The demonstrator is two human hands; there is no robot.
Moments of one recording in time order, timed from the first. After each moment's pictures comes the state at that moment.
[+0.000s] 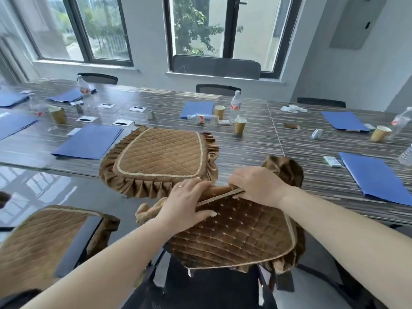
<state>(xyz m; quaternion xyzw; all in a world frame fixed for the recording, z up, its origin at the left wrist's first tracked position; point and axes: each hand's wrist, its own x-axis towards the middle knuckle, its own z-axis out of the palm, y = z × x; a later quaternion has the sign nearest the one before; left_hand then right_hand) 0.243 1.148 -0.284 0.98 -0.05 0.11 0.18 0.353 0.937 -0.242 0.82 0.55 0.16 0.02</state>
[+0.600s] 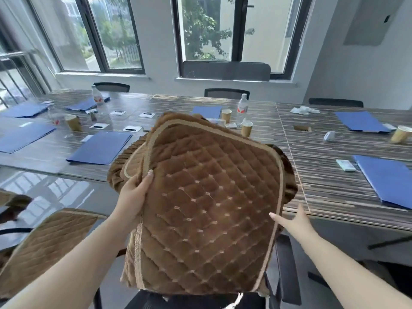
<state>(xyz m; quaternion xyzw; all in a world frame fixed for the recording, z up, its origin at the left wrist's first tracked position) 0.230 1.204 -0.256 0.62 0.25 0.17 0.72 0.358 0.842 -0.345 0.88 -0.12 -0.14 -0.44</state>
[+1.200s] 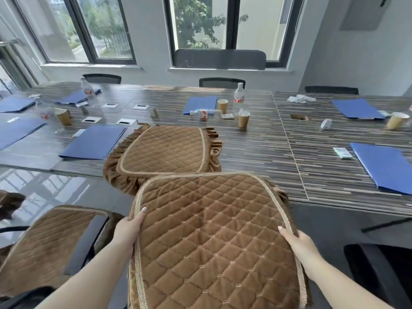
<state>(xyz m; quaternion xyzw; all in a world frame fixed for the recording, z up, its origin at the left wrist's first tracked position) 0.203 1.236 -0.359 0.63 0.47 0.04 0.62 0.295 0.829 -0.390 0.80 -0.19 -0.18 -0.55</state>
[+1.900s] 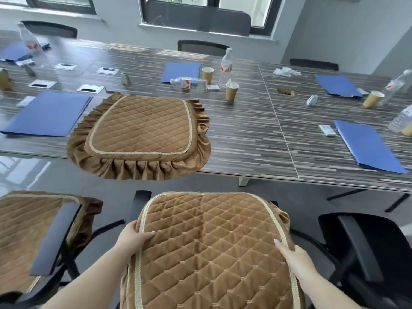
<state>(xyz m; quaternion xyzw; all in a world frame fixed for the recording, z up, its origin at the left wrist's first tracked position) 0.217 1.253 -0.453 0.74 0.40 -0.18 0.51 0.254 0.841 -0.439 0.82 -0.30 -0.23 -0.43</state>
